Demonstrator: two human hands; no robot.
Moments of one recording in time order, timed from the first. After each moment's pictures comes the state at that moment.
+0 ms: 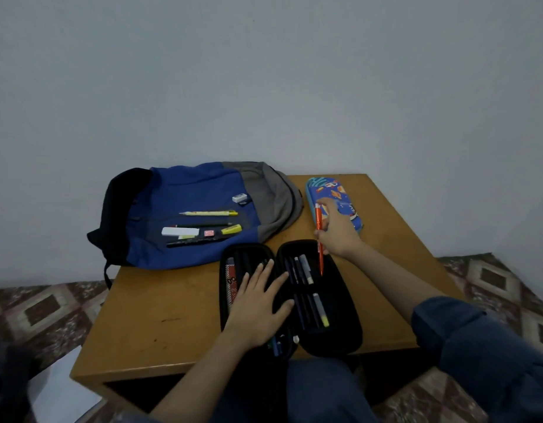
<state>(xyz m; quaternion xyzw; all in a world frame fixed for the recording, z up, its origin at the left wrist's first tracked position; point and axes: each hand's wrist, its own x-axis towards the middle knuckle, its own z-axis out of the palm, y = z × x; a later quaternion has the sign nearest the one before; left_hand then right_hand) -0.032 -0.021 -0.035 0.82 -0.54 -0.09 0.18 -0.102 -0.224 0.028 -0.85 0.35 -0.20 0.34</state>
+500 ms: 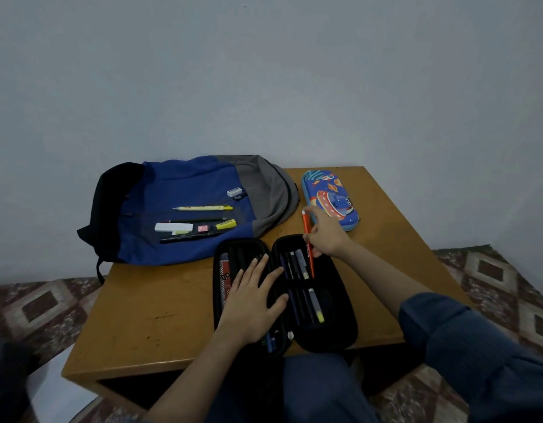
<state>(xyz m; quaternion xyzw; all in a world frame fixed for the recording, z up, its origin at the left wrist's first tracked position) -0.032 -0.021 -0.041 0.82 -0.54 -0.07 0.17 -0.099 -0.219 0.022 -0.84 0.37 -0.10 0.39</state>
